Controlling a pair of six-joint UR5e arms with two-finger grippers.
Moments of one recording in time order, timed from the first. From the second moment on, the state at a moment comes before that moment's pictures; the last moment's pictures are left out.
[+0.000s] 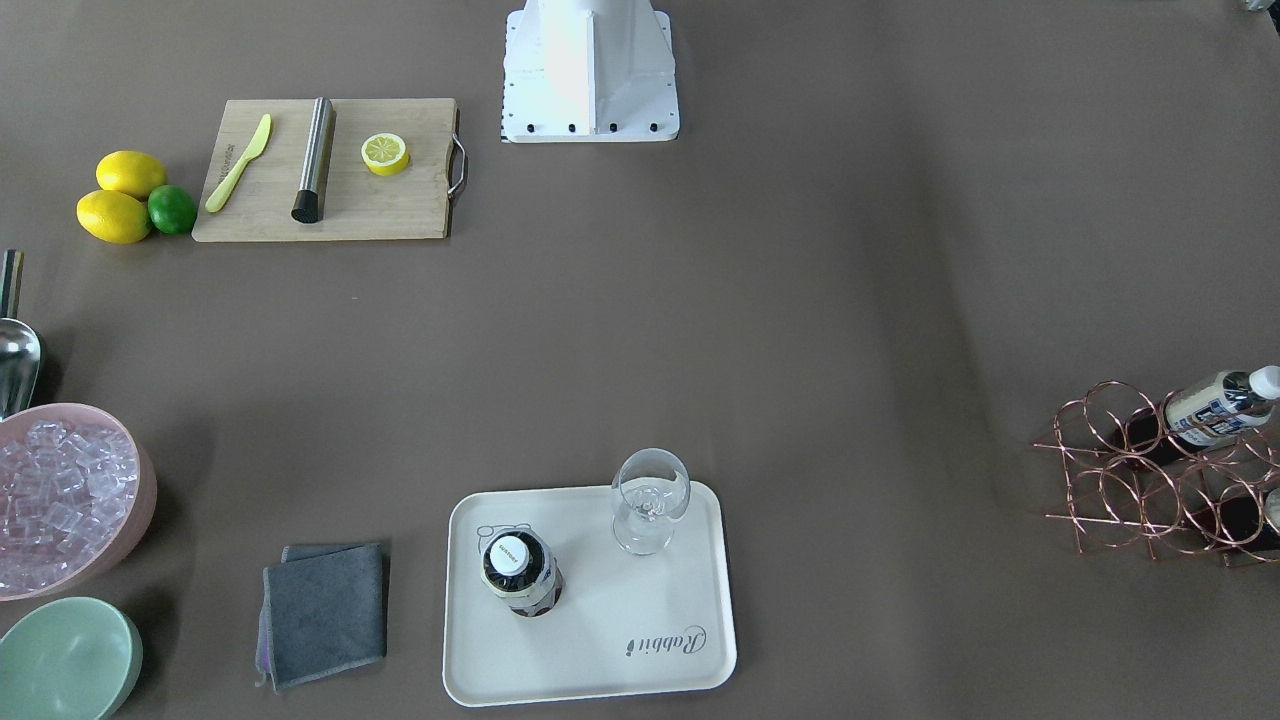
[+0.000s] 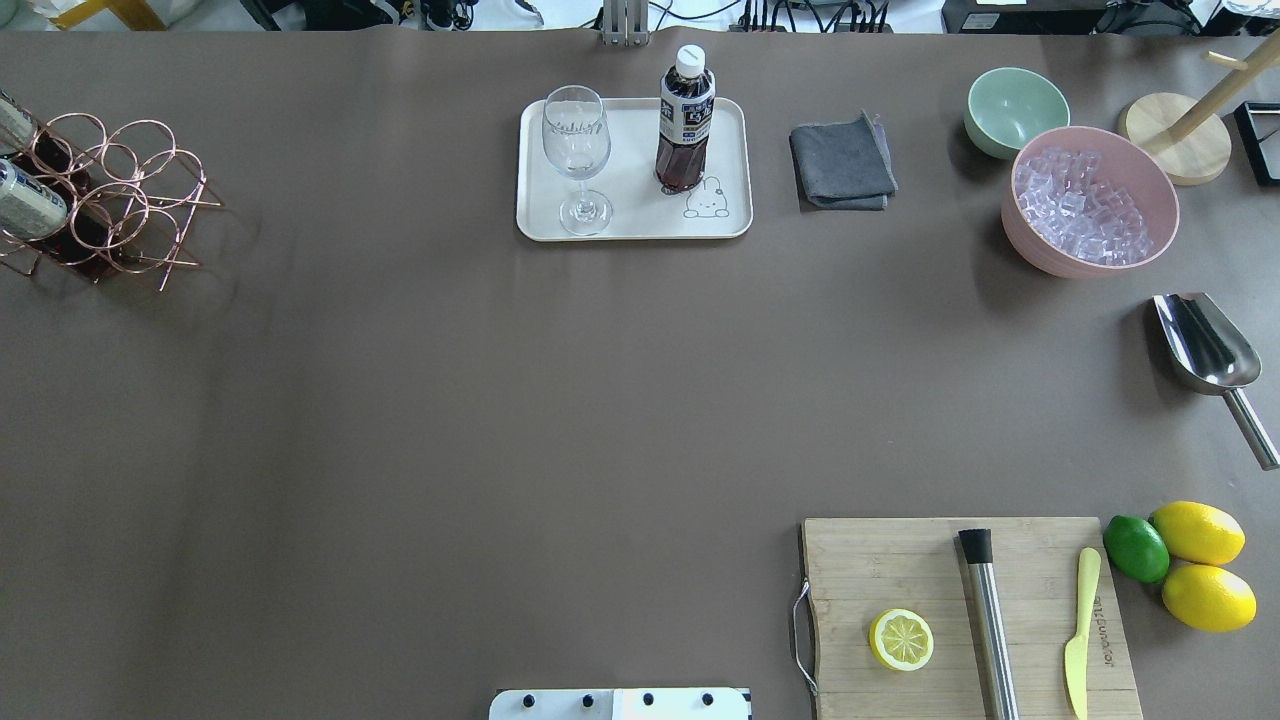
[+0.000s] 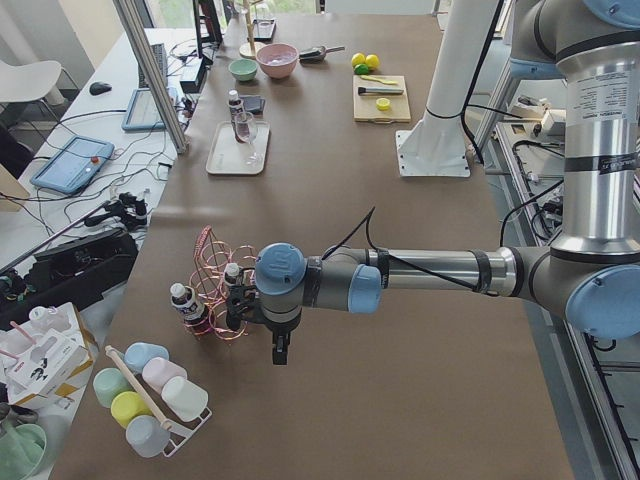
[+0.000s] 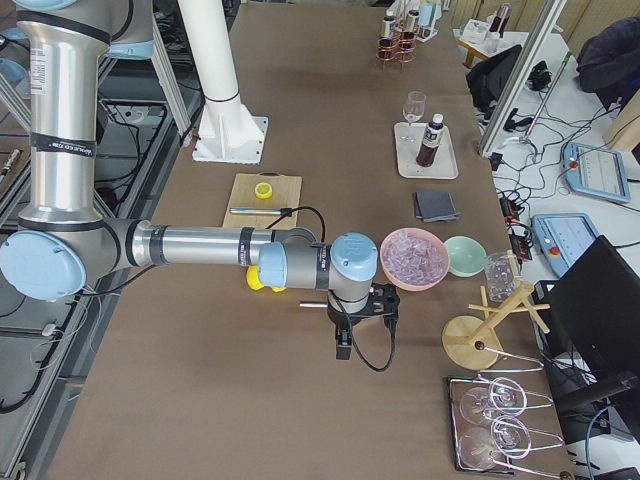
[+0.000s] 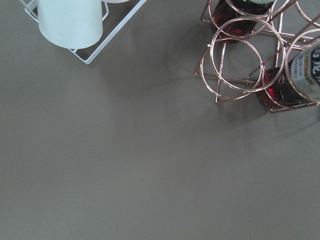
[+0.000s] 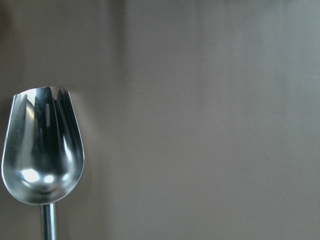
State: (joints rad) left arm -1.60 -1.49 -1.65 -1.67 -2.39 -0.07; right arm 1.55 -1.67 1.69 -1.58 2.26 0.00
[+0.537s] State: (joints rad) left arm -1.60 -1.55 -1.66 -1.52 -2.43 -0.06; right arm 1.55 -1.67 1.69 -1.58 2.29 0.01
